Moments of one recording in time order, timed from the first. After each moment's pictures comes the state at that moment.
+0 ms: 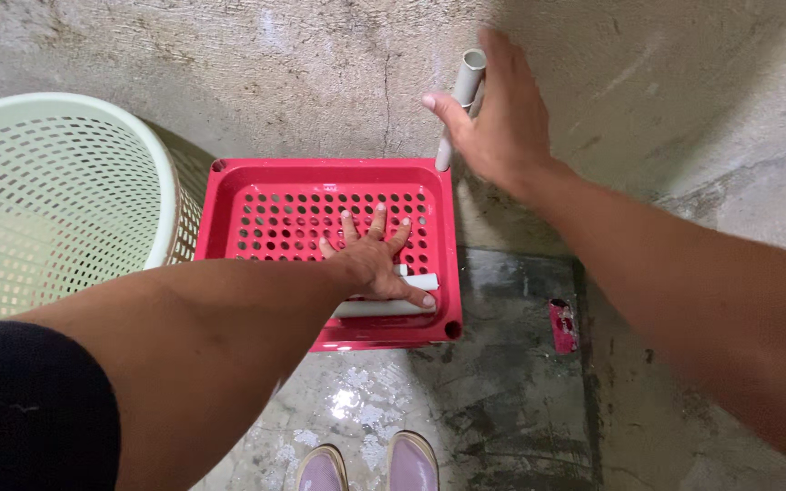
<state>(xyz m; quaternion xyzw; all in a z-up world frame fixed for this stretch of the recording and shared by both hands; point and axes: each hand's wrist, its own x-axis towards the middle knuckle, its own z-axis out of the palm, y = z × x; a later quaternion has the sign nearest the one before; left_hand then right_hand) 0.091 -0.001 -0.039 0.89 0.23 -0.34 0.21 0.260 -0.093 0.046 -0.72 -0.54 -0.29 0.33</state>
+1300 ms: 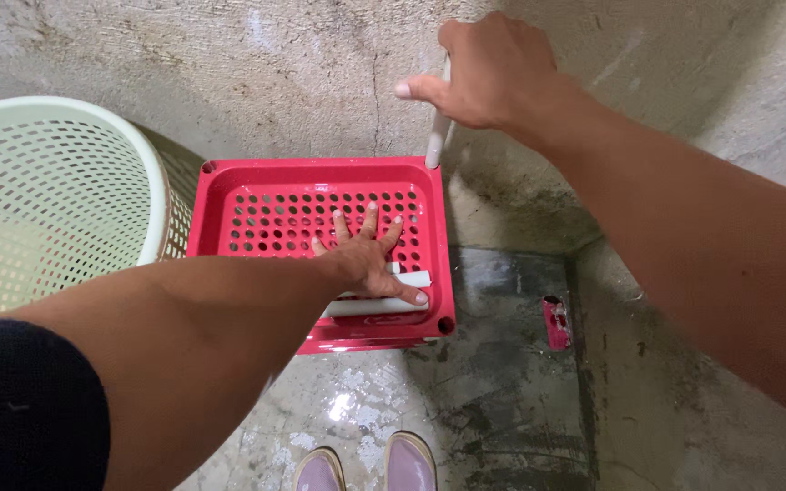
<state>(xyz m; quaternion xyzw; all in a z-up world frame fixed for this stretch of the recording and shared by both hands) 0.090 -0.001 -0.039 0.89 0.23 -0.33 0.21 0.280 -0.071 0.100 -0.86 -0.50 -0.10 0.02</state>
